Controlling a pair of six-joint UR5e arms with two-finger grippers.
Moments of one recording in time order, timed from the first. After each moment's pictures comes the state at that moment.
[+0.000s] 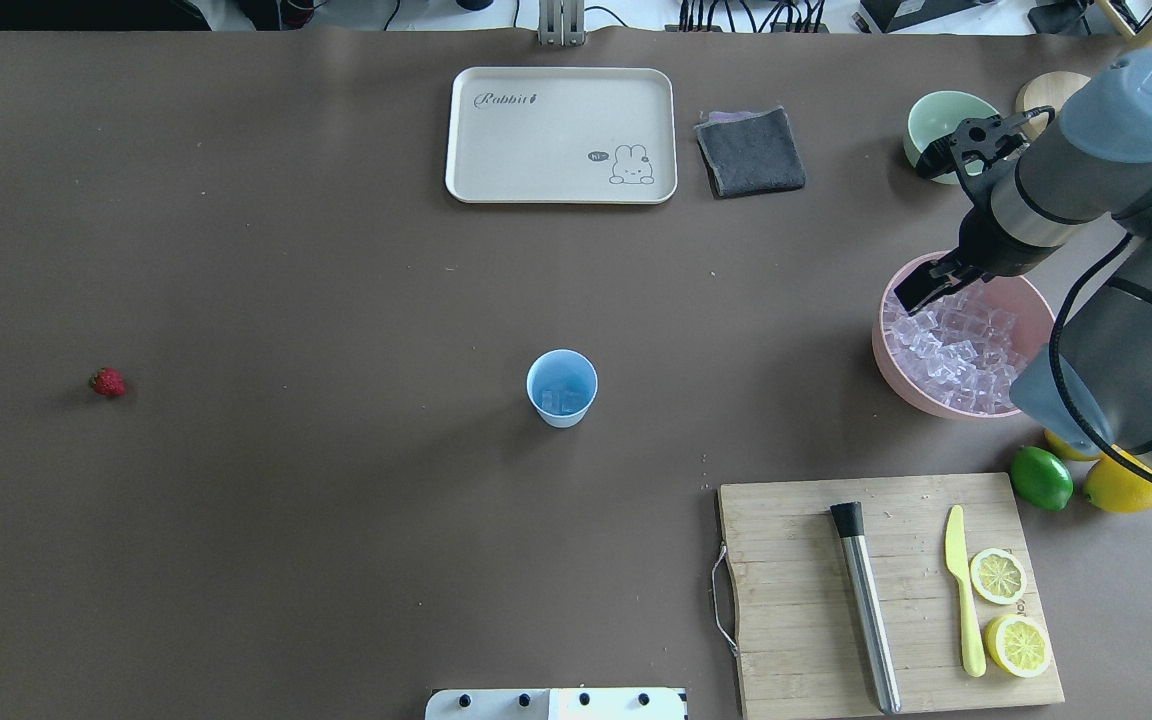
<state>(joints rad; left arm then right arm) -1.37 -1.85 -1.53 -1.90 -2.22 -0.44 0.91 -1.32 1.83 -1.57 2.07 0.41</state>
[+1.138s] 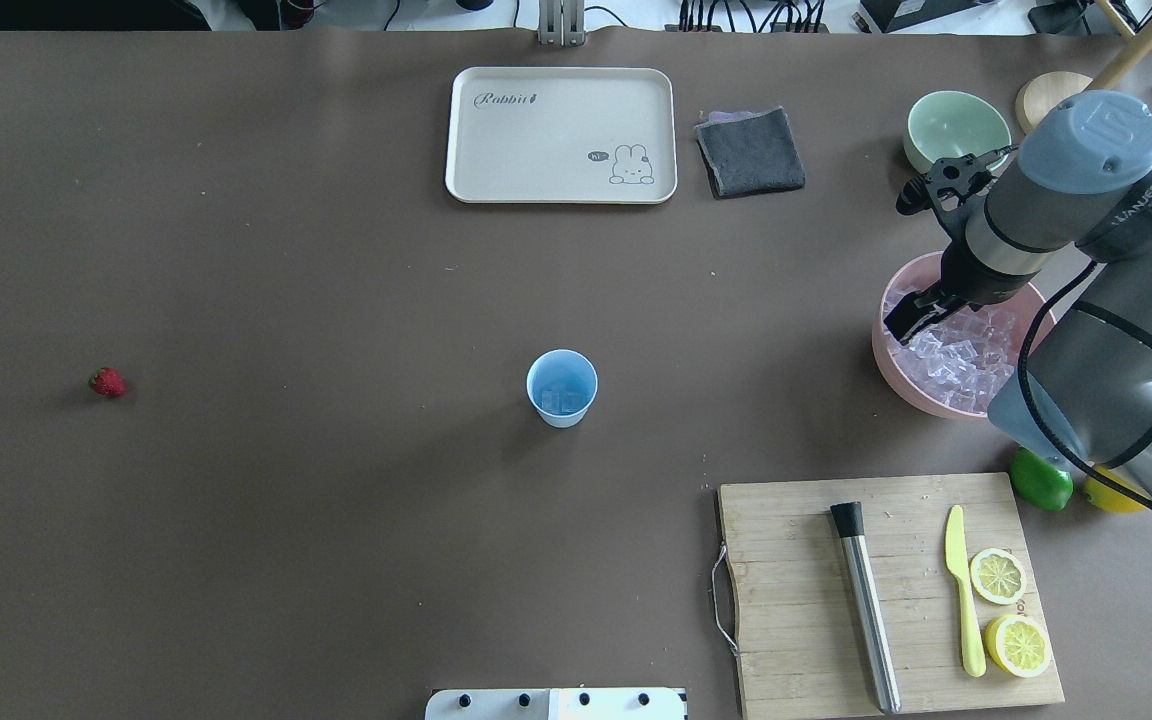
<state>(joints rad) -1.36 -1.86 -1.52 -1.89 -2.22 -0.44 0.87 -1.32 1.78 -1.57 2.07 0.41</state>
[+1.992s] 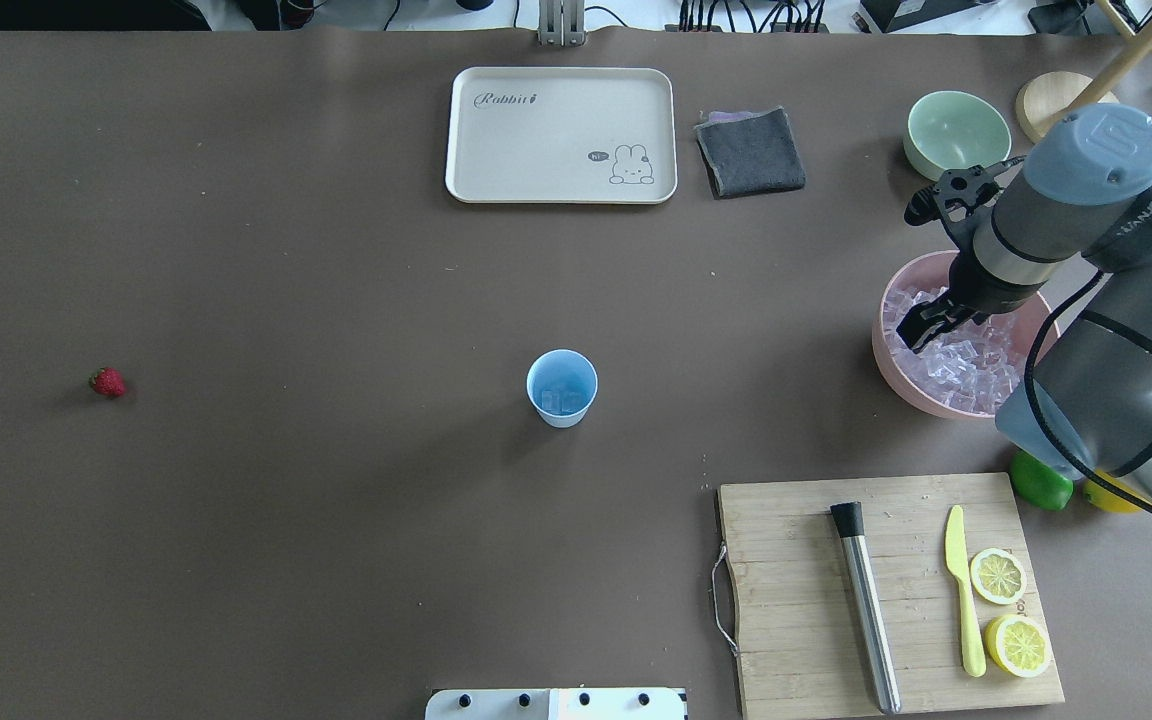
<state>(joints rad) -1.35 -1.87 -1.52 -1.89 -2.21 -0.44 0.86 -1.34 1.78 -1.57 2.07 0.41</state>
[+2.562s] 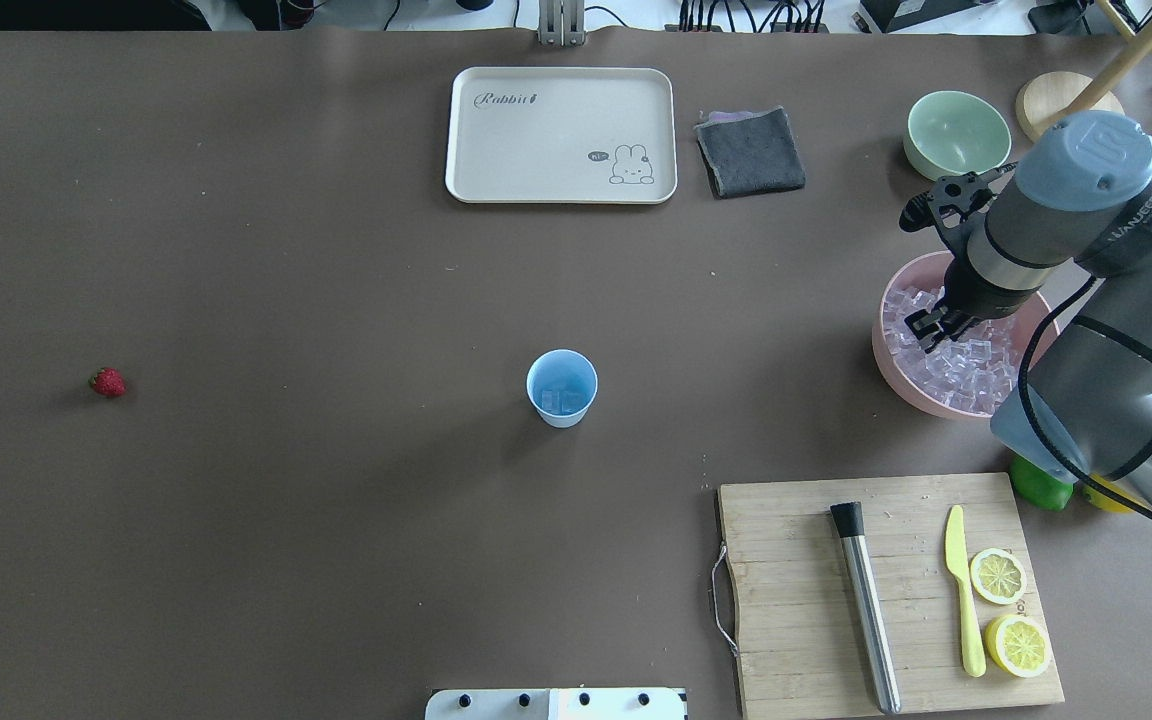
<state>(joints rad) -1.35 -1.88 -1.51 -1.89 -2.21 -0.44 0.85 -1.34 1.77 -1.57 2.07 0.41</state>
